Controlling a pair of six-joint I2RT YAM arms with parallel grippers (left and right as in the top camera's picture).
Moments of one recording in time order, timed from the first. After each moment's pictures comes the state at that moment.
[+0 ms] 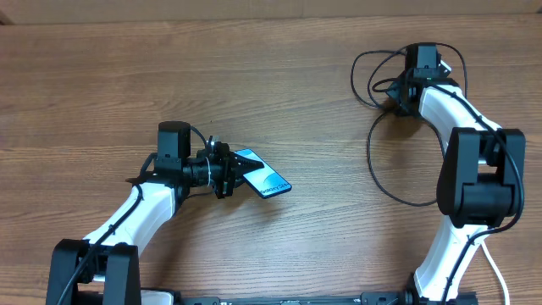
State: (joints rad) left arm -0.13 1.51 0.66 -0.02 1.06 -1.36; right arm -0.04 2.13 1.46 -0.40 0.22 0.68
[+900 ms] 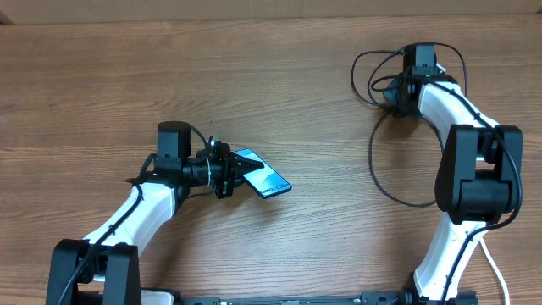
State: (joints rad) left arm -0.13 1.51 0.66 -0.02 1.06 -1.36; right arm -0.04 2.15 1.52 -0.47 0.16 0.65
